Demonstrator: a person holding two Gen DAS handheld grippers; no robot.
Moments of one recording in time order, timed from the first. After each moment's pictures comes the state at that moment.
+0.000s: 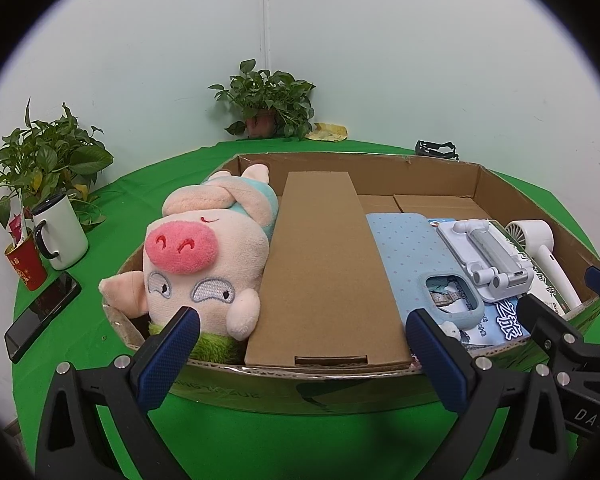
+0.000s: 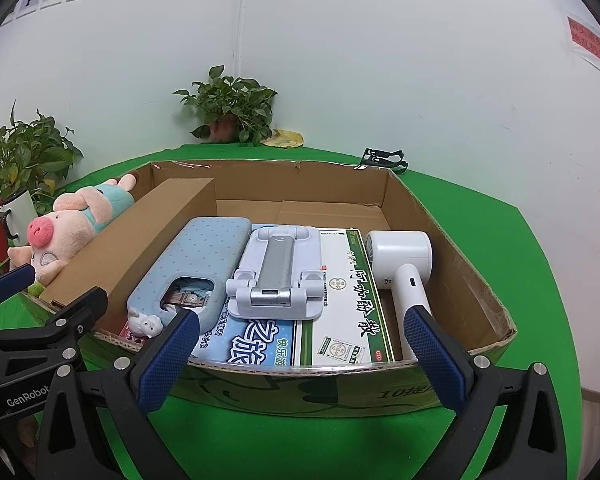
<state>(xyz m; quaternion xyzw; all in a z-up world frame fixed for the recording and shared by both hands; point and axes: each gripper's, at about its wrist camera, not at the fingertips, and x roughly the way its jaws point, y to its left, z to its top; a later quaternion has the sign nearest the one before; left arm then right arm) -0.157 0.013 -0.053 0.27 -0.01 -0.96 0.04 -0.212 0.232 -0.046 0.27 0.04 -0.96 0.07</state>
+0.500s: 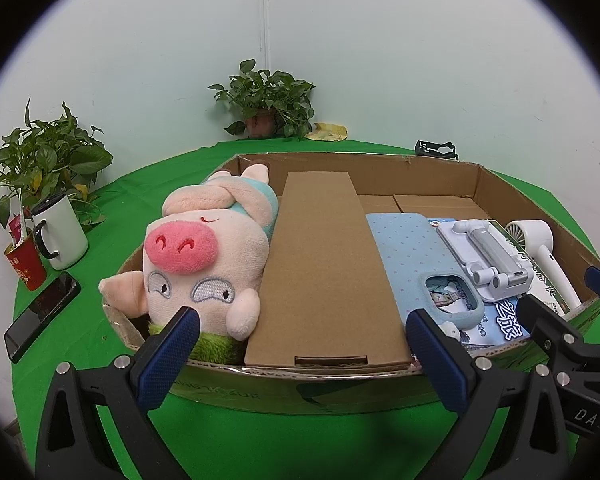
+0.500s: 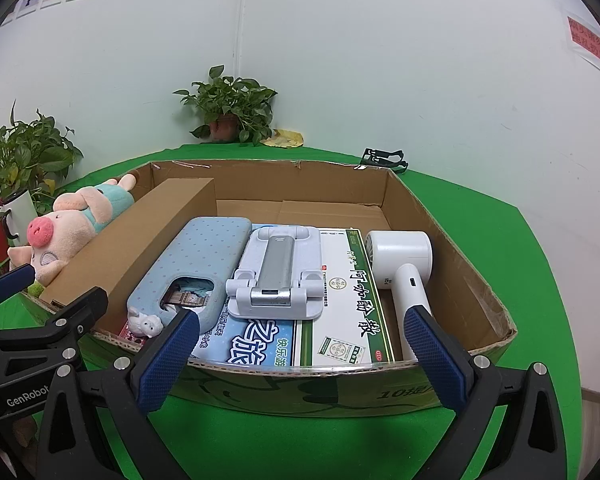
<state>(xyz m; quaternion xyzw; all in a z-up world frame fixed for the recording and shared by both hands) -0.158 0.013 -0.053 0.27 -0.01 -0.96 0.04 -0.211 0.232 -0.045 0.27 0.04 -0.96 0.07</state>
